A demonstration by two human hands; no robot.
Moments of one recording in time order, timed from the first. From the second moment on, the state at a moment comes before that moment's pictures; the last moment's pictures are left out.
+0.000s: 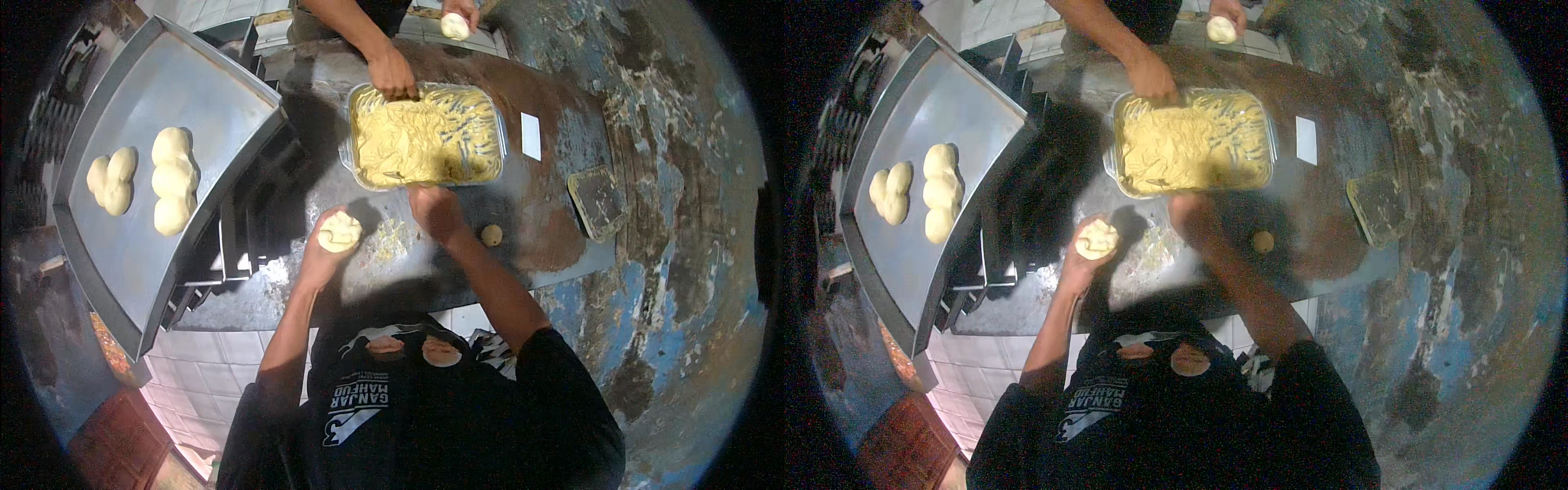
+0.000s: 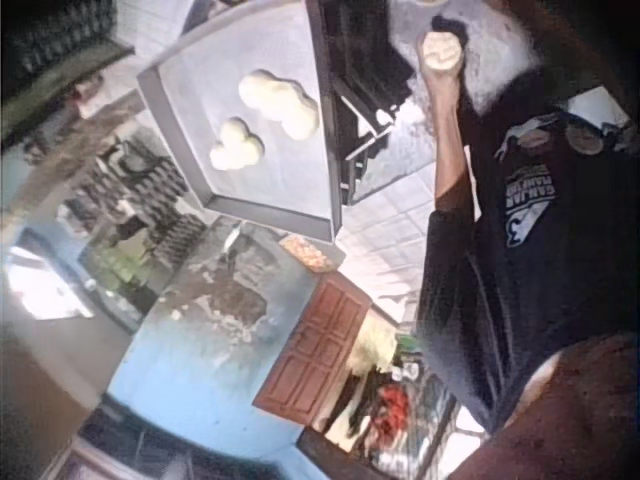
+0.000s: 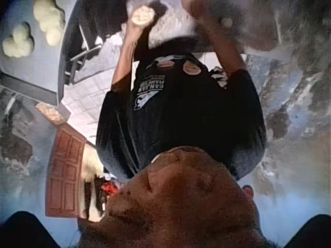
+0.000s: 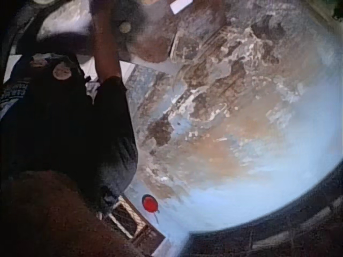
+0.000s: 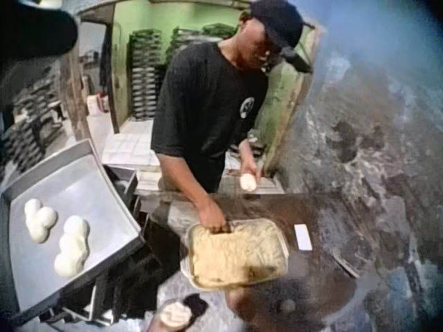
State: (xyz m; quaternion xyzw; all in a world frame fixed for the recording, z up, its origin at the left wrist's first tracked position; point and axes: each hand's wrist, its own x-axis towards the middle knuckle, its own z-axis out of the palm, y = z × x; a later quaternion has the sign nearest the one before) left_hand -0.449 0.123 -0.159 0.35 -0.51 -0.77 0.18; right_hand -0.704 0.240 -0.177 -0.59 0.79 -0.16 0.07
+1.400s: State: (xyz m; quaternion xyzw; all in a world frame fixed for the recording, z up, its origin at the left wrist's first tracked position) left_hand -0.511 0.317 -0.129 0.31 -0.56 -0.75 0.19; right_hand -0.623 0.437 -0.092 -0.44 0.69 -0.55 0.19
